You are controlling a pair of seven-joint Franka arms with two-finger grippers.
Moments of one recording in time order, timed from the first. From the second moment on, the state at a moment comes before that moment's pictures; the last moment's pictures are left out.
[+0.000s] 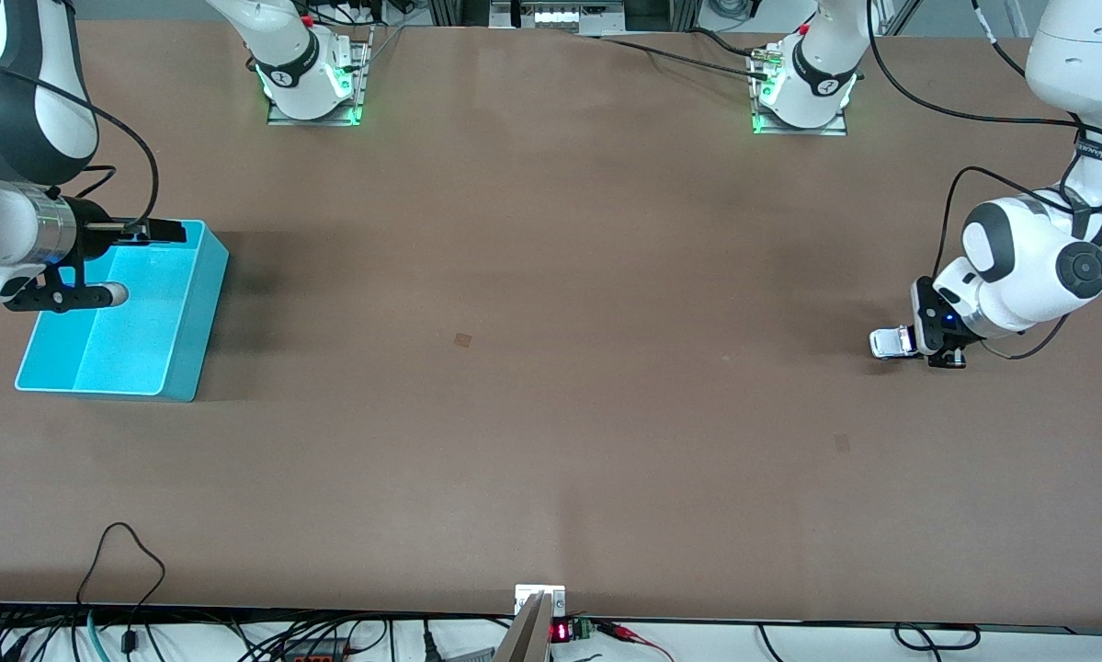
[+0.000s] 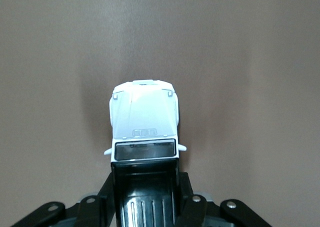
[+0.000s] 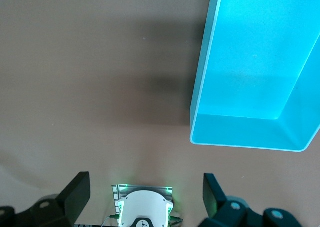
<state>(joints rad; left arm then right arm) 0.29 0.46 -0.02 -2.13 0.03 2.54 1.81 -0.04 0.17 -0.01 -1.71 -0.02 1.48 -0.08</state>
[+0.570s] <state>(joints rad) 0.33 0.47 -0.02 -2.10 0.06 2.54 1.84 -0.04 0.17 -0.01 -1.71 -0.02 1.48 -0.08</state>
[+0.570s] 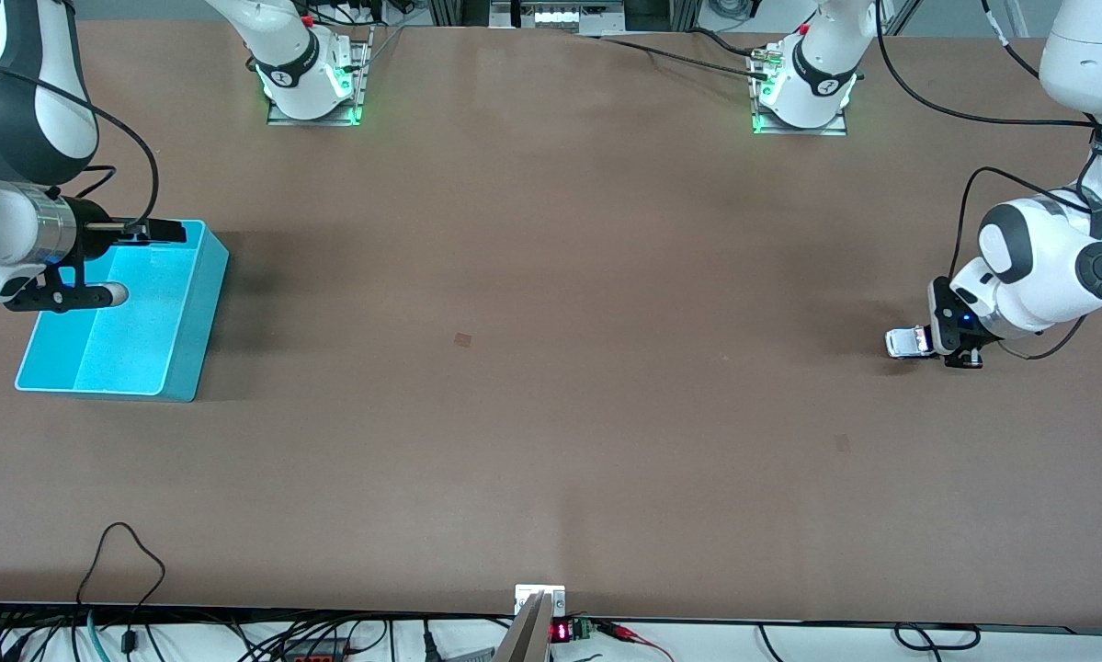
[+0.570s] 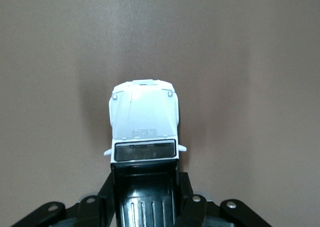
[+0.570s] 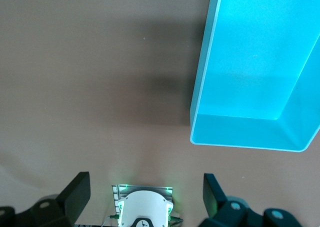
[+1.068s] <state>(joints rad) 0.34 0.50 -0.09 -2.09 0.06 2.46 1.84 -0.04 0.18 -0.01 -1.71 -0.02 1.48 -0.08</state>
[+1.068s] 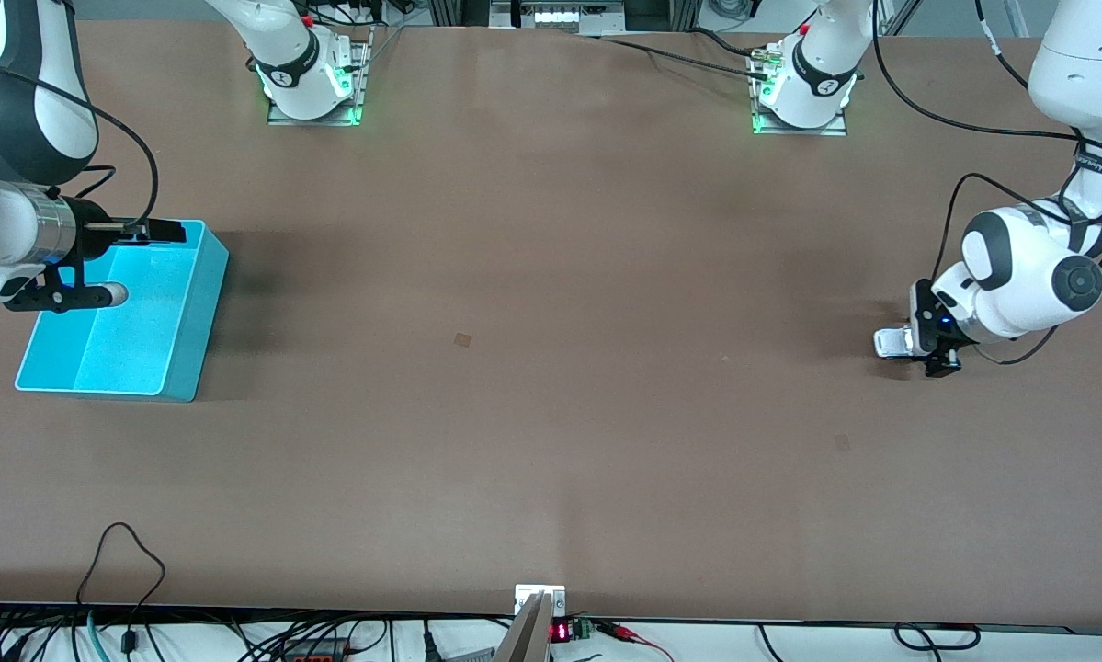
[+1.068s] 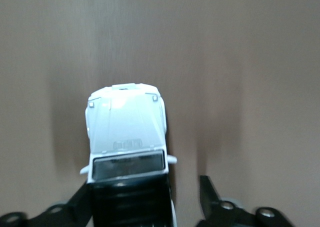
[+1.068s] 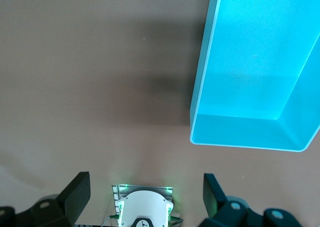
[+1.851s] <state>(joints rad) 0.34 0.44 -0.11 -2.07 0.06 2.39 1.84 -0.04 0.18 -0.01 -1.71 -0.02 1.48 -0.08</state>
